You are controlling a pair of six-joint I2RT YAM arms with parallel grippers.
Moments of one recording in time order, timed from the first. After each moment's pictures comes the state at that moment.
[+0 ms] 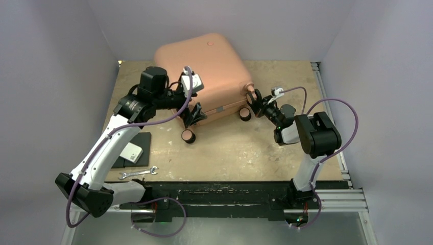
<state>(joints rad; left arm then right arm) -0.46 1.23 1.42 -0.68 0.61 0.36 0.16 1.87 0.58 1.32 -0.49 0.39</state>
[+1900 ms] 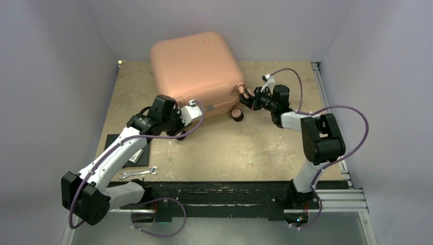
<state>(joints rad) -0.49 1.17 1.01 -0.65 0.16 0.56 0.17 1.79 0.87 0.62 -0.57 0.42</state>
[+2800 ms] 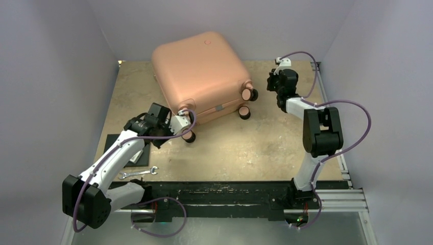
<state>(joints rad) -0.39 1.13 0.89 -0.90 -0.06 0.56 0.10 1.85 1.14 0.44 -0.04 0.10</state>
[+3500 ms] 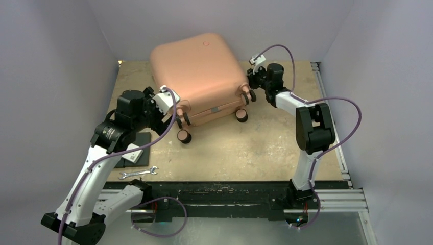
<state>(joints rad) -0.38 0.92 1.20 -0.85 0.05 0.51 0.22 1.96 1.32 0.35 -0.34 -0.19</state>
